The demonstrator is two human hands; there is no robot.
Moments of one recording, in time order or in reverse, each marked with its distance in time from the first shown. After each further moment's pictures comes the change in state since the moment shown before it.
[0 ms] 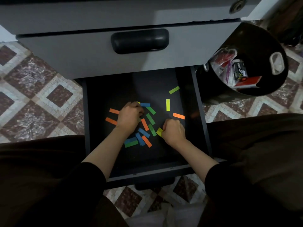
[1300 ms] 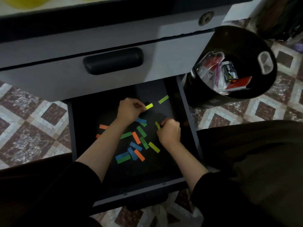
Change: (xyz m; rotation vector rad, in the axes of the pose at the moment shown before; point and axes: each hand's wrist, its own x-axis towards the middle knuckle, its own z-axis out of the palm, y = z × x) left_hand 0.061 0.040 -0.029 -0.526 -0.025 -0.276; right_hand 0.007 -0.008 -0.035 0.378 0.135 0.231
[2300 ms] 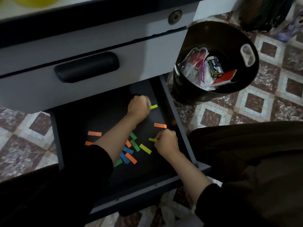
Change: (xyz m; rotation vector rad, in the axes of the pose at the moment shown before) left_hand 0.022 0.042 0.049 0.320 -0.109 0.104; right_hand -0.003 0.039 -0.001 -0.050 -0.119 -0.005
